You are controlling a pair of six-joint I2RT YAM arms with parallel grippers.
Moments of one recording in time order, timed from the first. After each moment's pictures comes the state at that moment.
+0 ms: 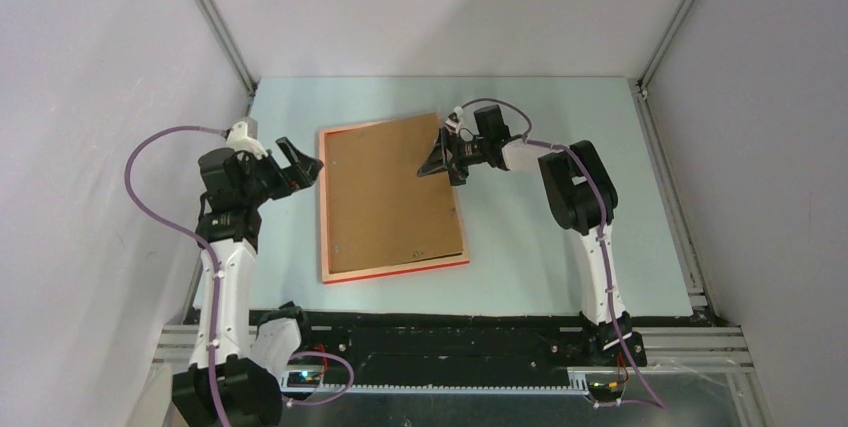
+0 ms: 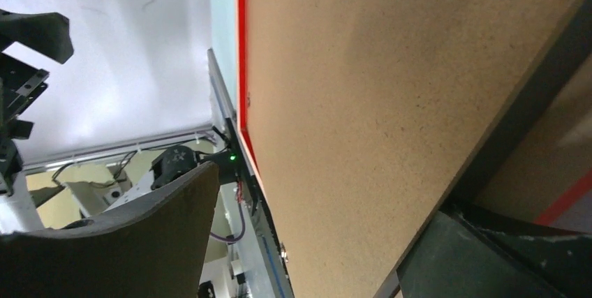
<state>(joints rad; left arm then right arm) 0.24 0.89 0.81 -0.35 0.45 -0.32 0.43 2.29 1.53 0.06 -1.01 0.72</state>
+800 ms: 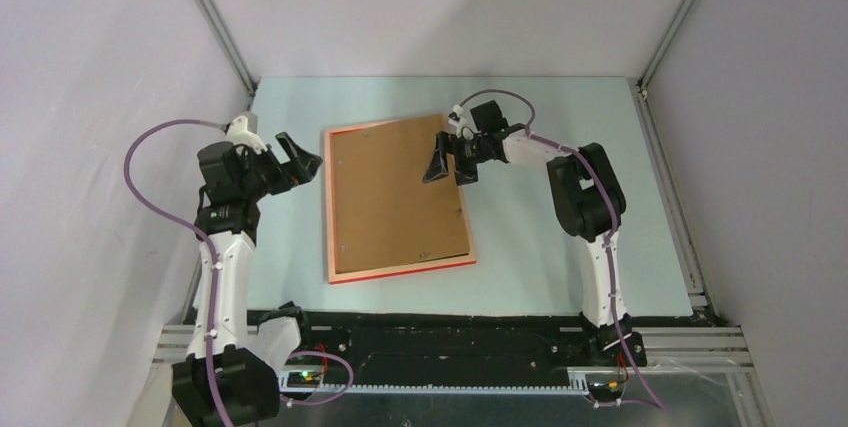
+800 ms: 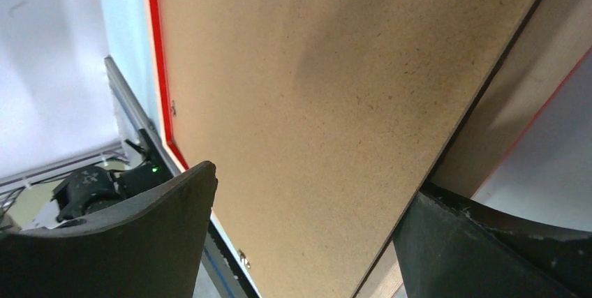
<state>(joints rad) 0.24 0.95 0.85 -0.35 0.45 -0.31 0.45 2.19 1.58 -0.30 -0.74 0.44</state>
